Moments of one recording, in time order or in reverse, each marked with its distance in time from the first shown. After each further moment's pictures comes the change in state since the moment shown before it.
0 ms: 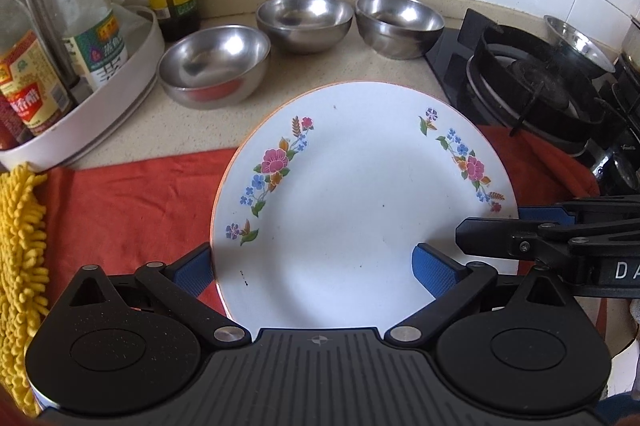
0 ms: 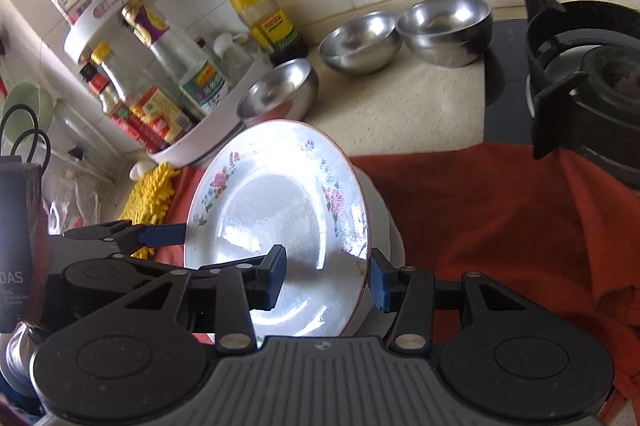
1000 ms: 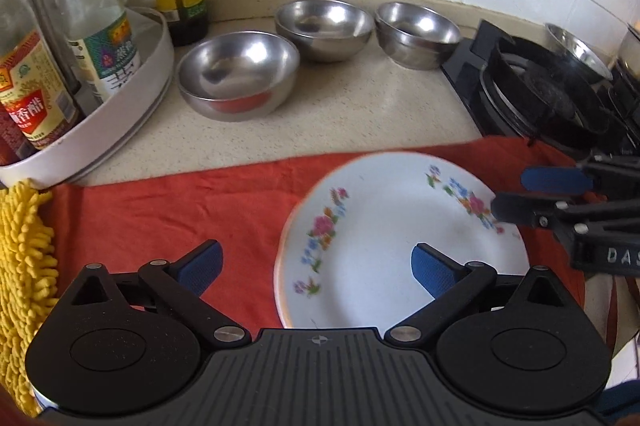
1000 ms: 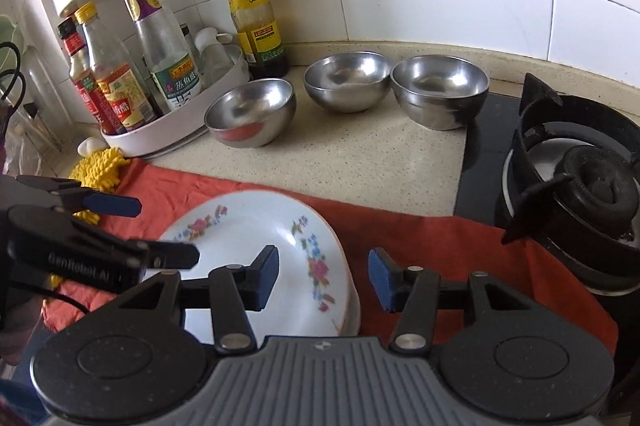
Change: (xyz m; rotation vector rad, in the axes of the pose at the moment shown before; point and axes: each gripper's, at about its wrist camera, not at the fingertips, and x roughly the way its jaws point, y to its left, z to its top) left arm 0.006 0.047 0.021 0.005 -0.014 -0.053; right arm 0.012 0.028 0.018 -0.204 -0.072 -0.216
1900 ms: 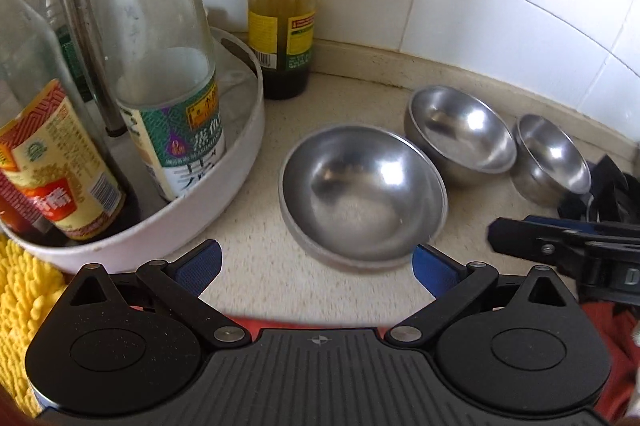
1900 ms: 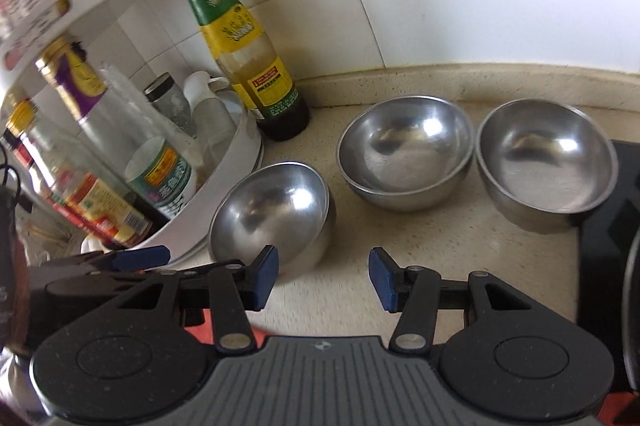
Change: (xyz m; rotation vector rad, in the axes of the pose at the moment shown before) left arm 0.051 0.079 0.097 -0.220 -0.065 0.107; right arm 0.117 0.008 0.123 0.158 0.043 0.129
